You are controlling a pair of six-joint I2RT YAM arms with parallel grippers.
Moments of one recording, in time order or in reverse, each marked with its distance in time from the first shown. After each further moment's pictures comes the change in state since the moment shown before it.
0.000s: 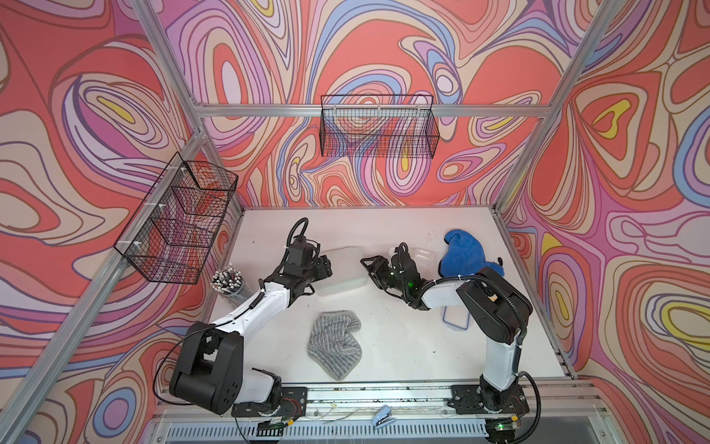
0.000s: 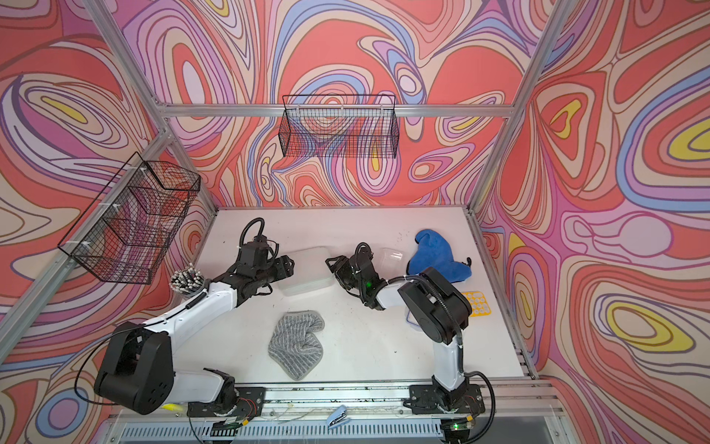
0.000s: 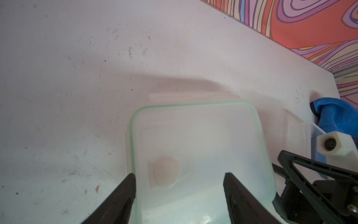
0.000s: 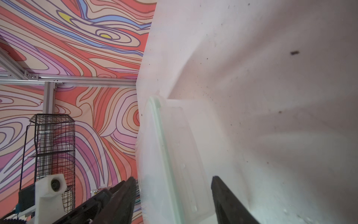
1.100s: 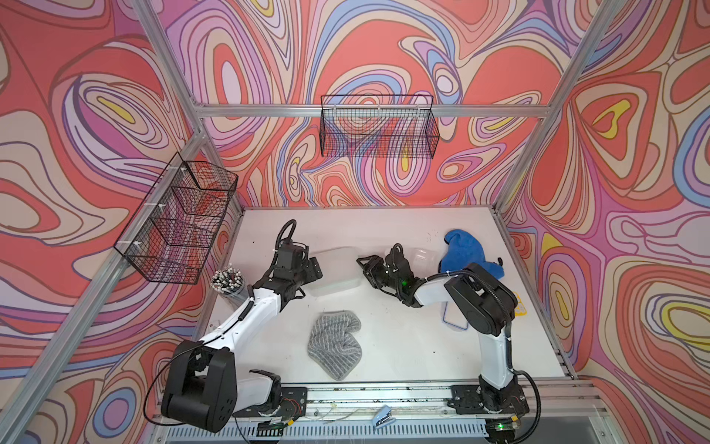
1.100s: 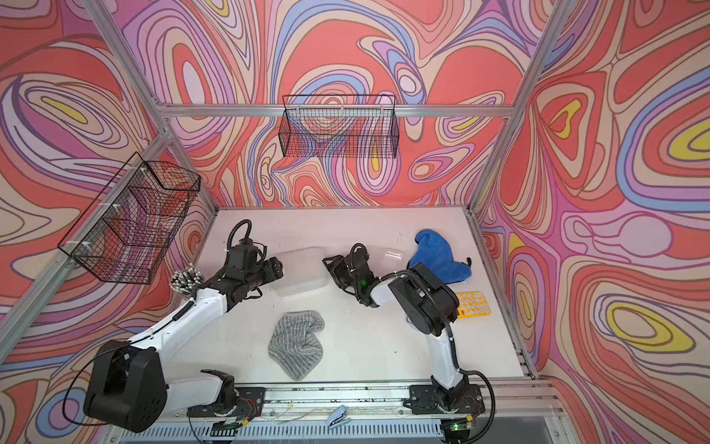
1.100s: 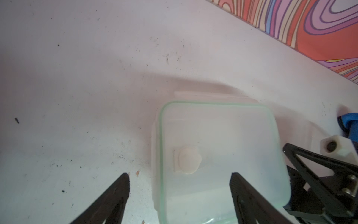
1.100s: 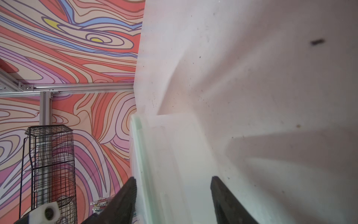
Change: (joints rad) left arm 0.077 -0.097 -0.045 -0.089 -0.055 0.013; right arm 0.003 0.109 0.083 0.023 -0.011 0.060
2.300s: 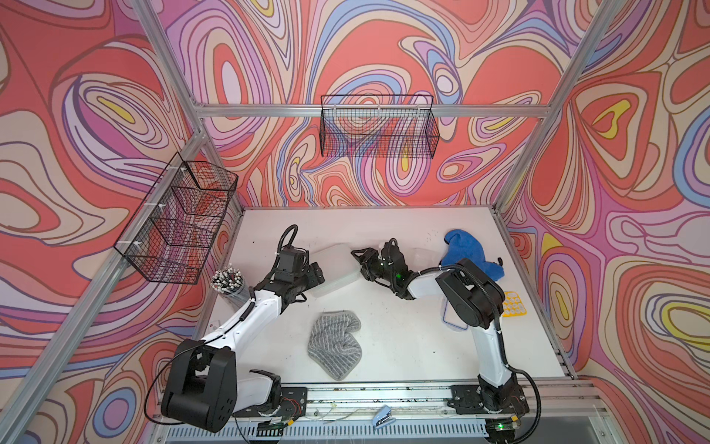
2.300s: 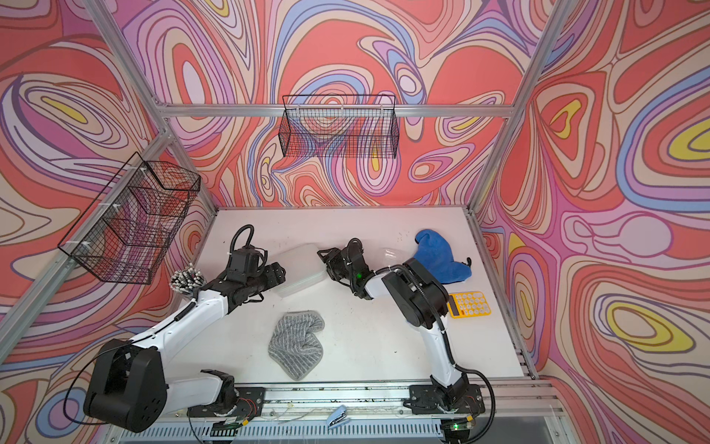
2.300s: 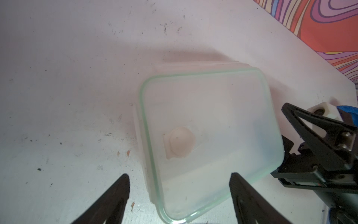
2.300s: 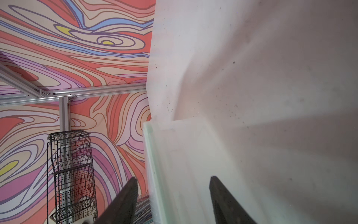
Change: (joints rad) left arm -0.018 -0.008 -0.015 -0.041 0.049 -0.083; right arm -0.020 0.107 0.137 0.027 -0.061 0.078
